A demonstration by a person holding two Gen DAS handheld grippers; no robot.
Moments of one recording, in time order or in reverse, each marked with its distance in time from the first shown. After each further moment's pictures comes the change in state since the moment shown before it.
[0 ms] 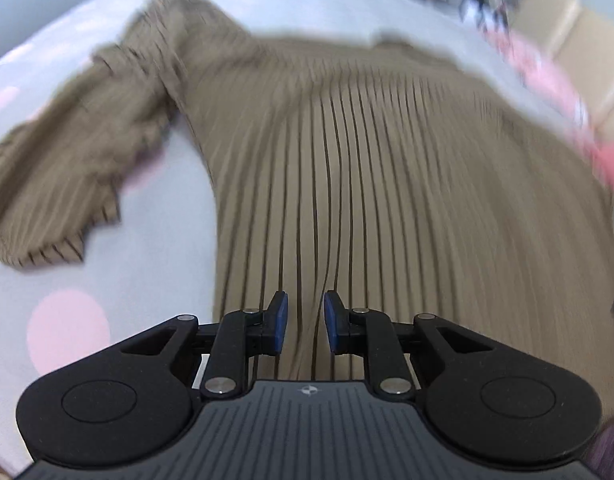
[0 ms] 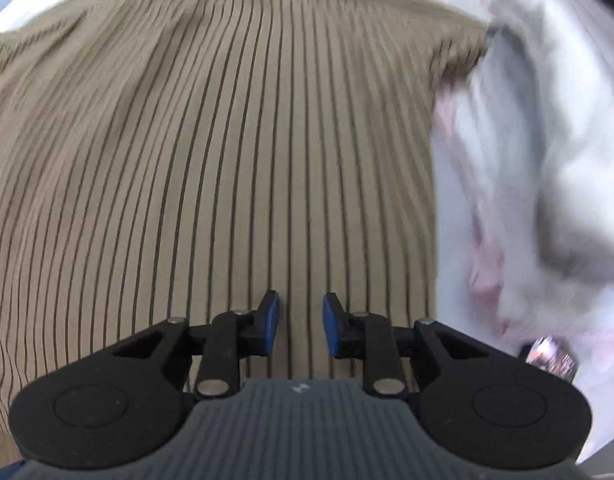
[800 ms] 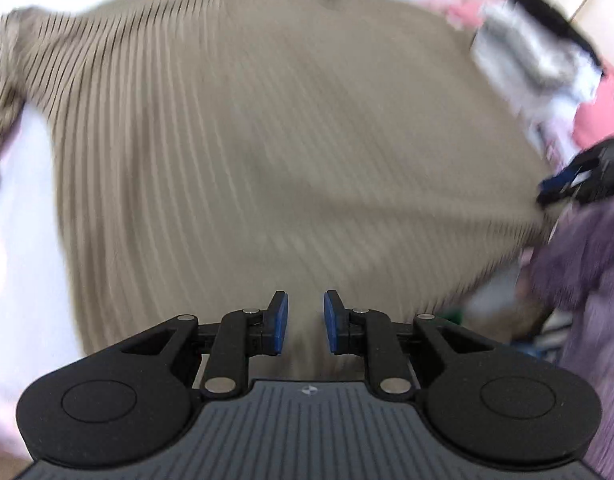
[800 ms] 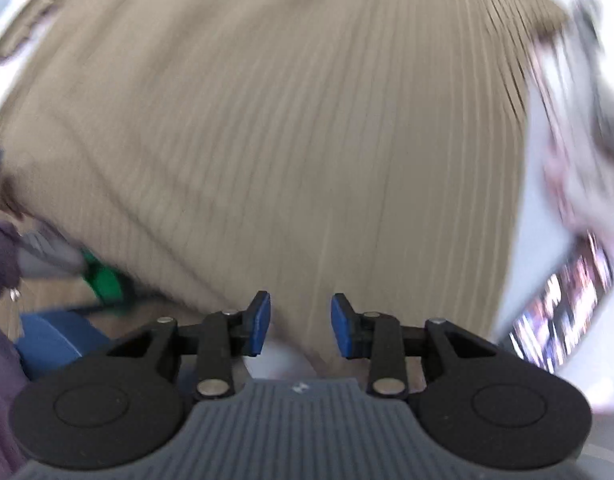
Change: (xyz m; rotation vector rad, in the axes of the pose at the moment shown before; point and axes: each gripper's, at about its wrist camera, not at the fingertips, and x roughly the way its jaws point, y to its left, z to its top) left arm -0.064 -0.094 -0.083 0.313 0.095 -0.265; right arm -0.083 0.061 -0.075 -0.181 0.085 0.098
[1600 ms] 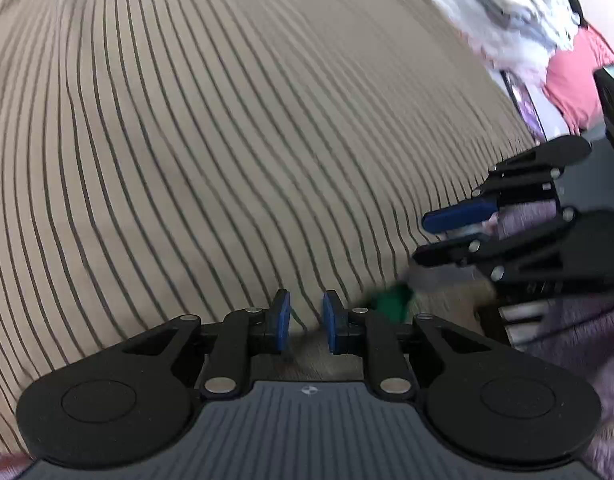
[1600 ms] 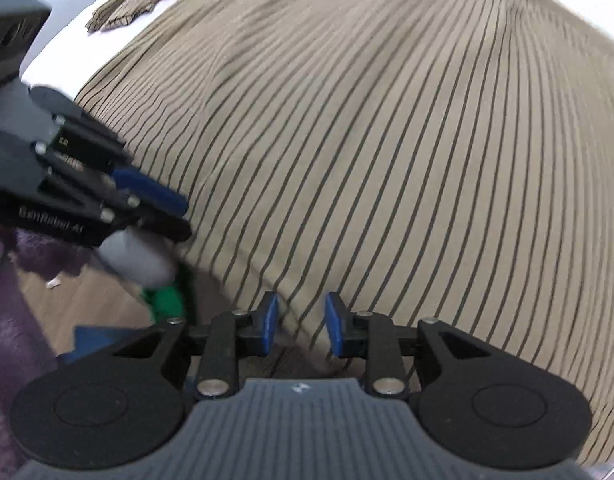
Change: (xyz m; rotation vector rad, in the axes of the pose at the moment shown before) left arm 0.063 -0.059 -0.012 0.033 0.228 -0.105; right arm 0.043 0.102 -0.020 -0.111 -0.070 0.178
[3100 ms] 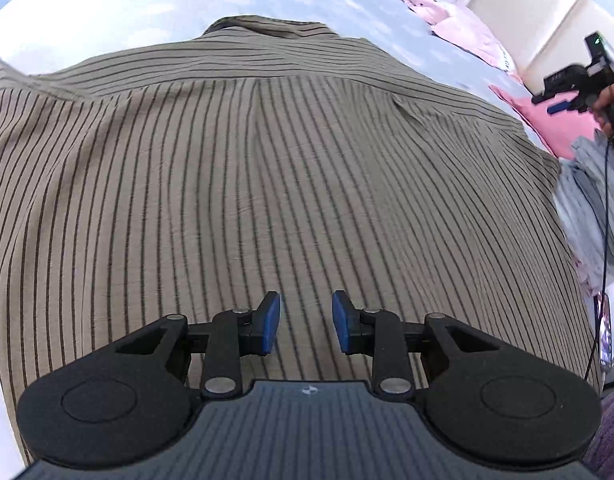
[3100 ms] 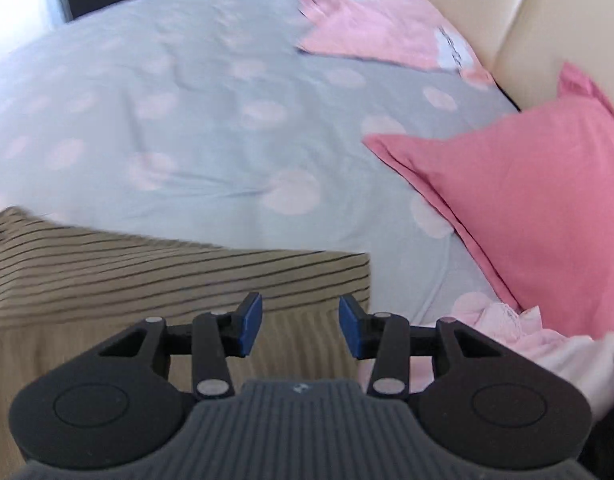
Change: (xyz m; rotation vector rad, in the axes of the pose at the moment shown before) left arm -0.030 0.131 0.187 -0.199 -0.303 0.139; right arm -0.114 -0.444 0.270 0.677 -0.212 -0.619
